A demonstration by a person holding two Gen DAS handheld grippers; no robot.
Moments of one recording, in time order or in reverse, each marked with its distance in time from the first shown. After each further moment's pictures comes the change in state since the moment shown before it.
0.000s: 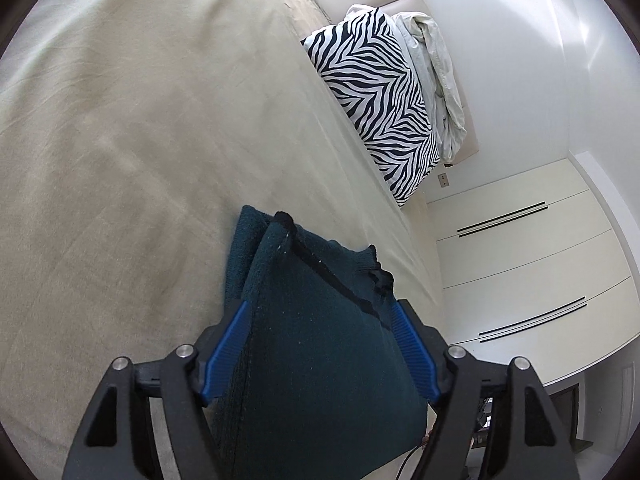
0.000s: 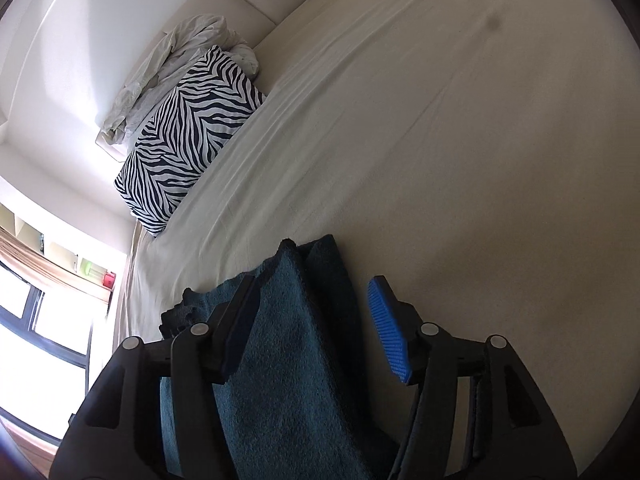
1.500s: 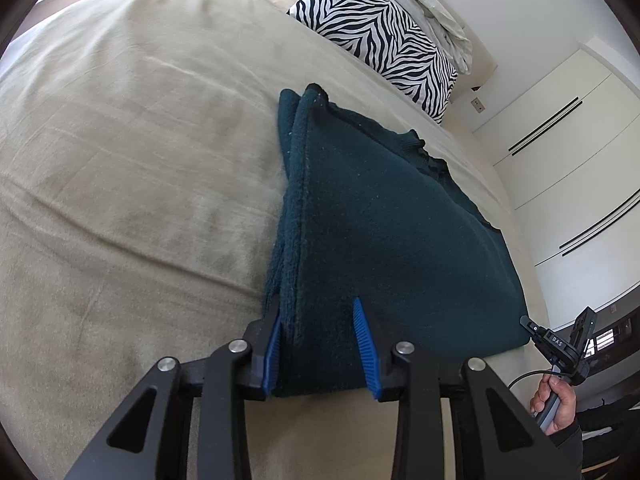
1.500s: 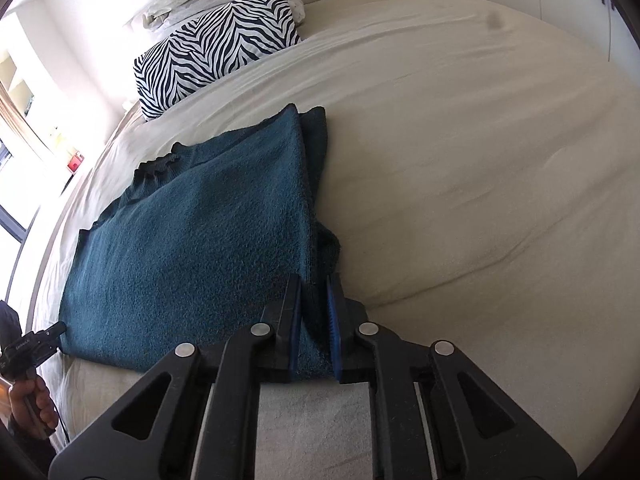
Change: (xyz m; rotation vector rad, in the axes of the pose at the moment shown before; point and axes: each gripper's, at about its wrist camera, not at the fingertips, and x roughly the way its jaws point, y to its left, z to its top) left arm -0.016 0.001 -0.105 0.282 0.081 0.280; right arm -0.092 -0.014 -0.117 -0.390 0.091 -0.156
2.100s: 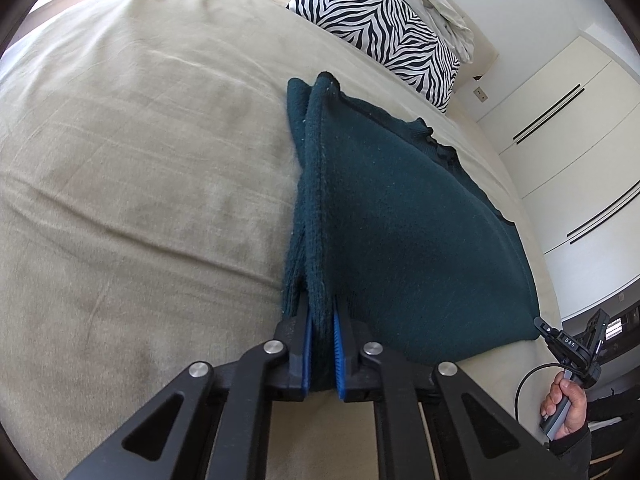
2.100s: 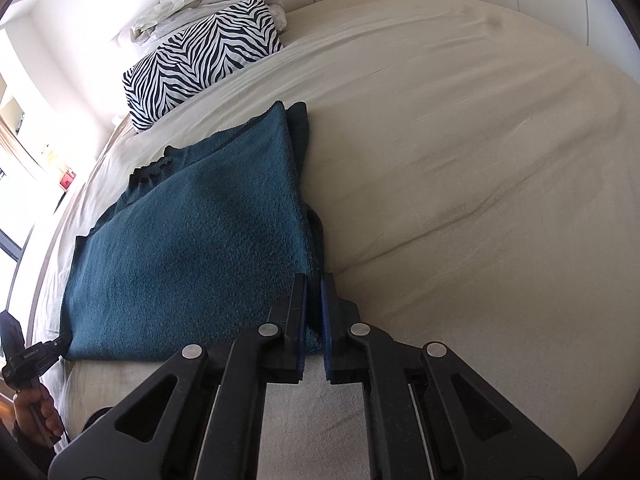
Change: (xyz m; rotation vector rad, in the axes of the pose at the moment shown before) left arm 0.006 0.006 -0.004 0.034 0.018 0.024; right arm -0.014 -0.003 -0.026 0.046 -0.020 -0.030
